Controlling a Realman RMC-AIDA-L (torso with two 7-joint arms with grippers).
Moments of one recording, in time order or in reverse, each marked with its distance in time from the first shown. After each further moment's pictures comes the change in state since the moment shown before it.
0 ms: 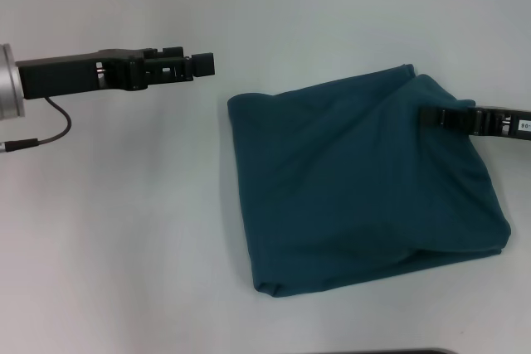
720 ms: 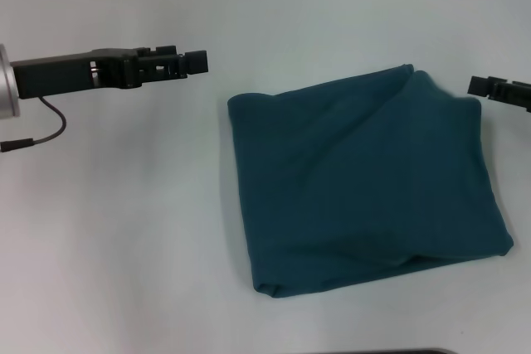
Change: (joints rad) left arm 0.006 0.003 -0.007 0.000 0.000 -0.012 -0.003; right arm -0.059 -0.021 0.125 -0.089 0.011 -0.027 -0.036
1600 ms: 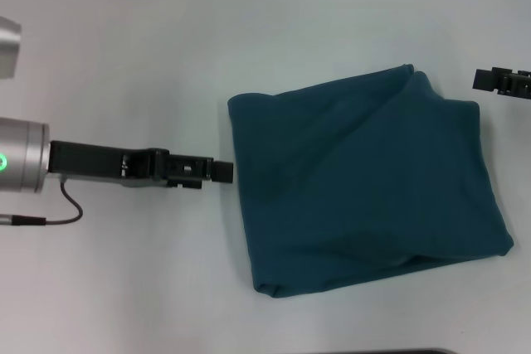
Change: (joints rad) left arm -0.008 -0.010 0.089 0.040 0.219 0.101 -0.354; right arm 0.024 -0.046 0.000 -0.016 -0.006 -0.134 0.020
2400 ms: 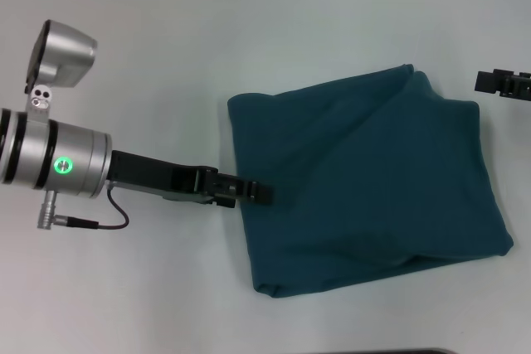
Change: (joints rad) left arm -0.084 -0.027 0.119 0.114 0.019 -0.136 -0.019; right arm -0.003 -0.003 0.001 -0.002 -0.003 -0.009 0.002
